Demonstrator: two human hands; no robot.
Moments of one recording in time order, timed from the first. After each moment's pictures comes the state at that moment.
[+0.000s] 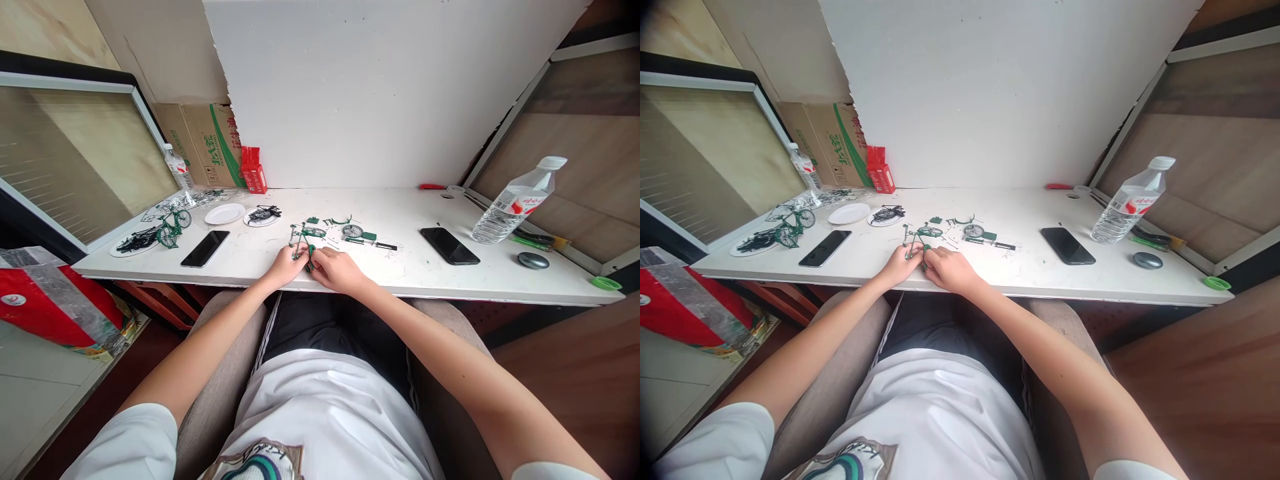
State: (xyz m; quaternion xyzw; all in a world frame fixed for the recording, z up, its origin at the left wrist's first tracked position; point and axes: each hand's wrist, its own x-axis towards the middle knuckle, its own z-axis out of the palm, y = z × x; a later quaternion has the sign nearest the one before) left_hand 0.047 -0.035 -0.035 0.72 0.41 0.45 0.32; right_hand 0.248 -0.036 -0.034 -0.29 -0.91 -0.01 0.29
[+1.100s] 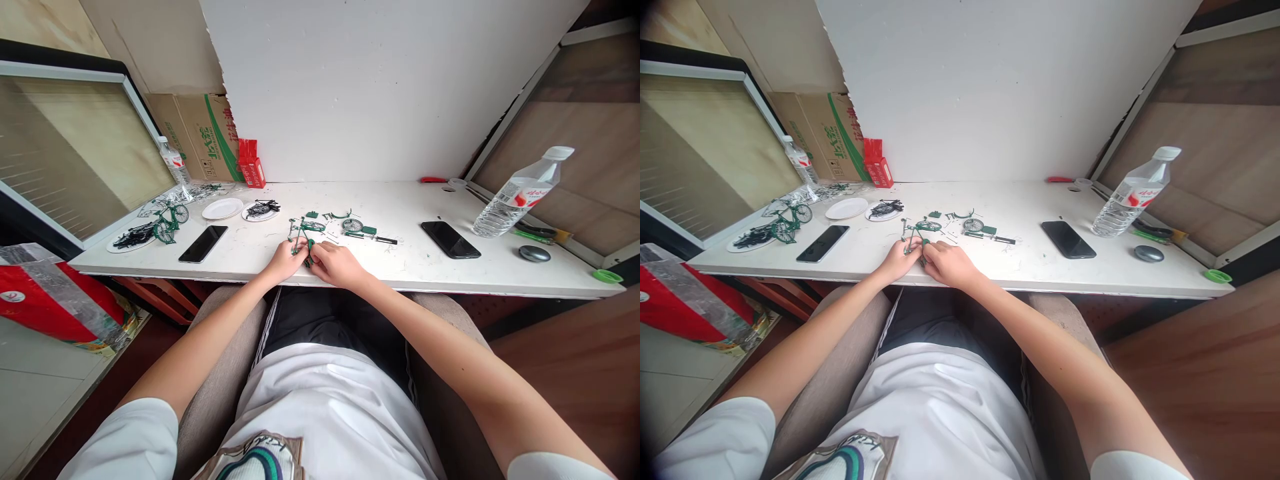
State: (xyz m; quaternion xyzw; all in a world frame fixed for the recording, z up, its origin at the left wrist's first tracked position) left_hand 0.048 -0.036 -0.034 0.72 0.42 0.45 0.31; right_hand 0.248 -0.035 -0.035 -0.29 -0.91 -0.01 0.29
